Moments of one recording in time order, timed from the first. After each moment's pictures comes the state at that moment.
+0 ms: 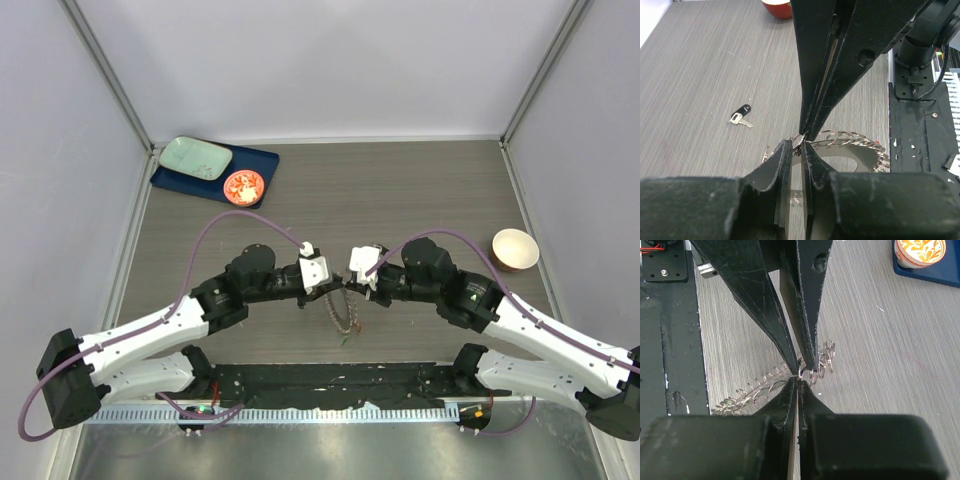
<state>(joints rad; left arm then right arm) -0.96 1.01 0.69 0.09 0.38 0.26 0.94 0.88 0.82 -0.36 -0.28 -0.38</state>
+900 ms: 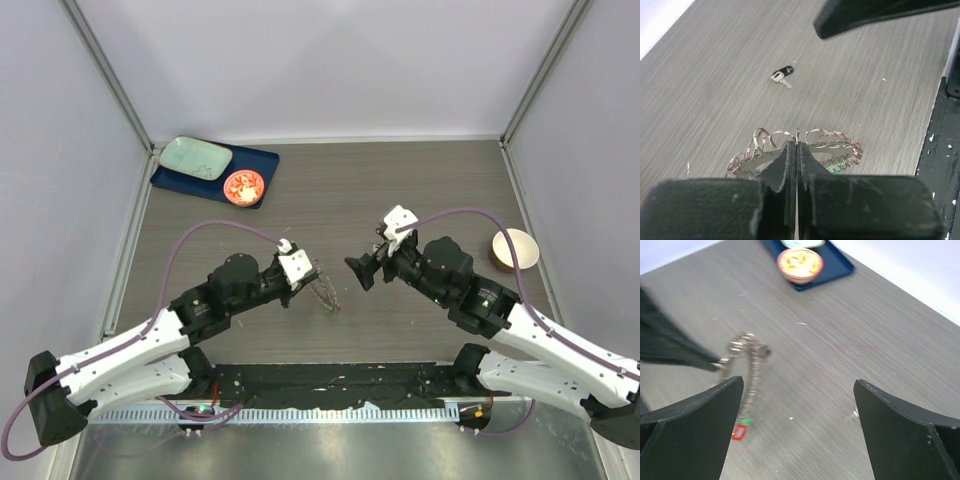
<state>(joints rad) -0.96 0.87 0.64 -0.02 0.13 0.20 0.93 0.79 0.79 -0.16 0.10 -0.07</state>
